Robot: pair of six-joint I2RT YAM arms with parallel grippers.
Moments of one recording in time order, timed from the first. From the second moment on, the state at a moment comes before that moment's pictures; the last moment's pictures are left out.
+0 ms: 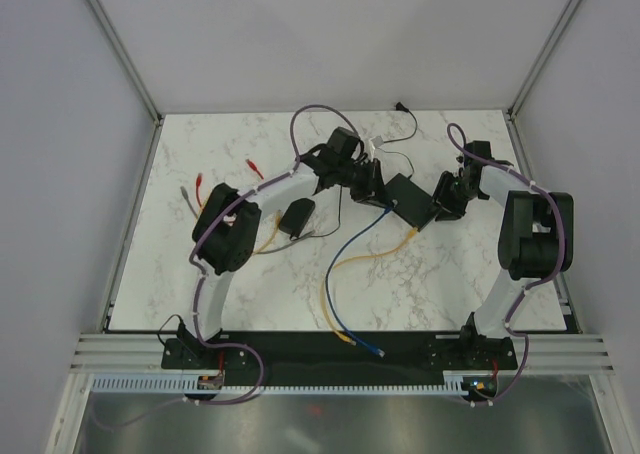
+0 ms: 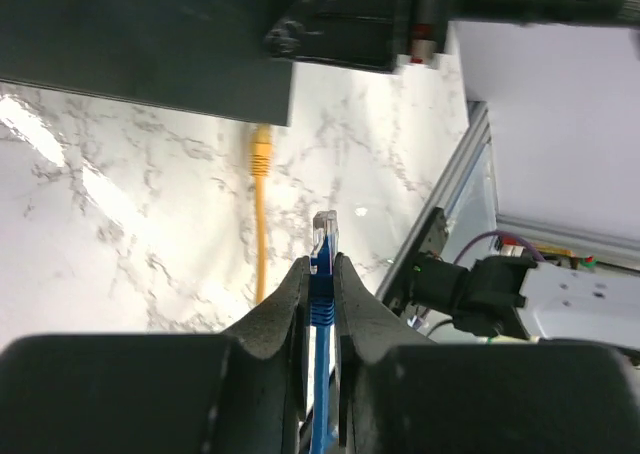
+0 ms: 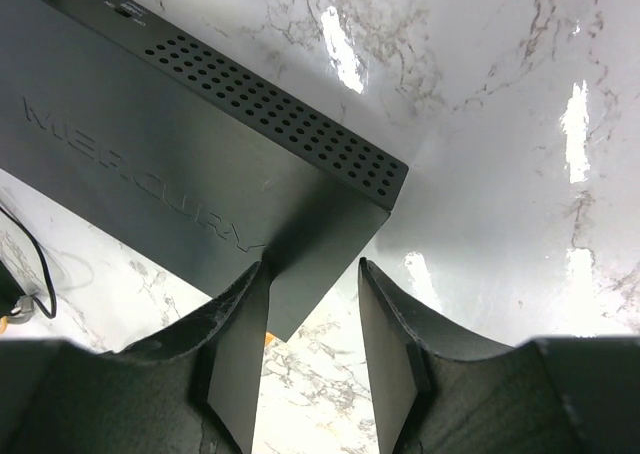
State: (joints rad) left arm -0.69 2.19 1.71 -0.26 0.67 -0.66; right arm -0.08 1.85 1.19 -0.60 -0.29 0.41
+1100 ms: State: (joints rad) left arm 0.03 1.48 1.36 -0.54 0.46 -0.48; right arm 0.00 1.82 1.18 -0.56 -0.20 0.37
